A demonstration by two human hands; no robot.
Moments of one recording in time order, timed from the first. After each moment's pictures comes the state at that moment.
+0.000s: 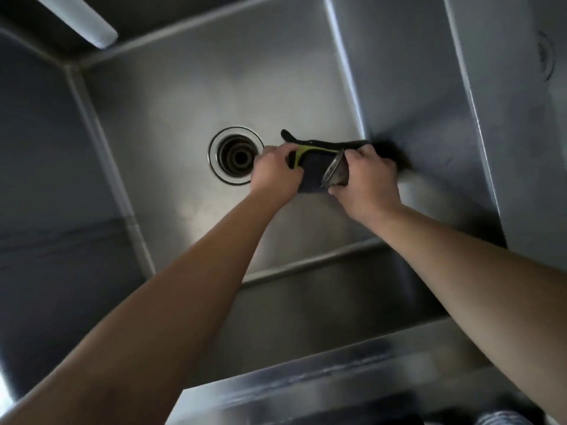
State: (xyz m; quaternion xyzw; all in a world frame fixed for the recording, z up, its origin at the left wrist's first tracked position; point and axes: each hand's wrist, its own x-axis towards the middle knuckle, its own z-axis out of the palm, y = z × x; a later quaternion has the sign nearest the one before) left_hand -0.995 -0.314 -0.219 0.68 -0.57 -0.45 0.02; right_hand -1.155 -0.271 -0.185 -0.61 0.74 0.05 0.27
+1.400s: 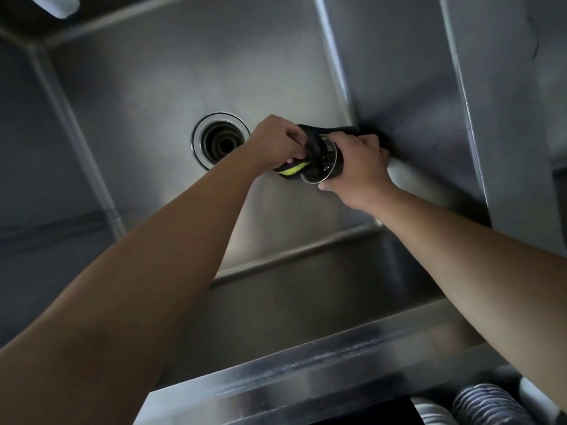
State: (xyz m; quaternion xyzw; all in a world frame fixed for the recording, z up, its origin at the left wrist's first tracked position) left_hand -1.005 -0.352 -0.205 0.60 -0.55 -0.59 -0.01; right_hand -1.163 -0.272 -0.182 -0.58 0.73 0.00 0.35
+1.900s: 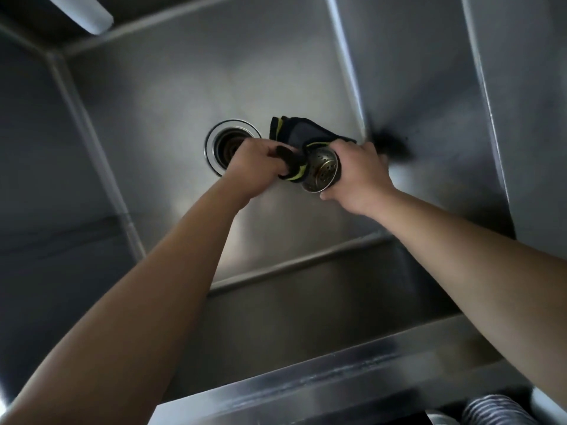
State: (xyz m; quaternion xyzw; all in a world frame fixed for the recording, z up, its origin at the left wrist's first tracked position) left_hand -0.957 -0.326 -0.201 0.61 -0.46 -0.63 0.13; right_hand -1.144 -0.283 -0.181 -0.59 0.72 0.04 0.36
